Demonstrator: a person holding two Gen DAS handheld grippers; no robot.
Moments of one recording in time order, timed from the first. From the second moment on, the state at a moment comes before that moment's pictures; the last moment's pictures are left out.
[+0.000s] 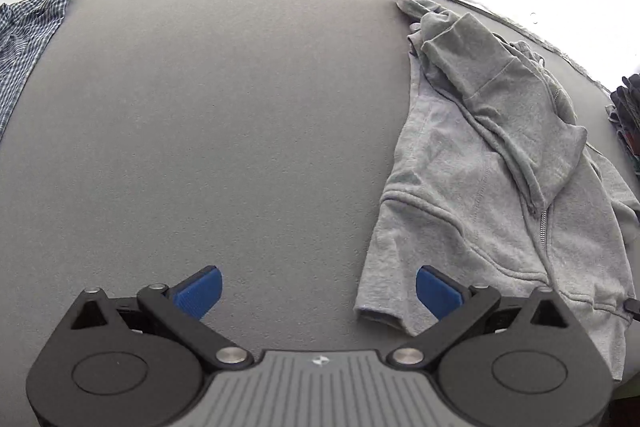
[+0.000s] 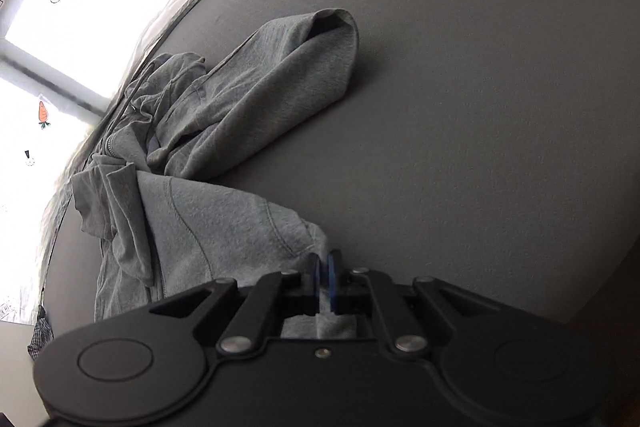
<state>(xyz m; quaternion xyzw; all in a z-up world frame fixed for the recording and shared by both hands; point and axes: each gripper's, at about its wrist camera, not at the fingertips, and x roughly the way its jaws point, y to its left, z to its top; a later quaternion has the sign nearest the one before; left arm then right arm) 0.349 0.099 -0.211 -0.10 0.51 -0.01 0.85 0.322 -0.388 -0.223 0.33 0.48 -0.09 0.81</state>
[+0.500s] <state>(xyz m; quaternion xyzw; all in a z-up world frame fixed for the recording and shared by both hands) 0.357 0.021 -0.227 -0.02 0.51 -0.01 0.86 0.344 -0.369 -0.221 0.22 0.48 -0.04 0.85</state>
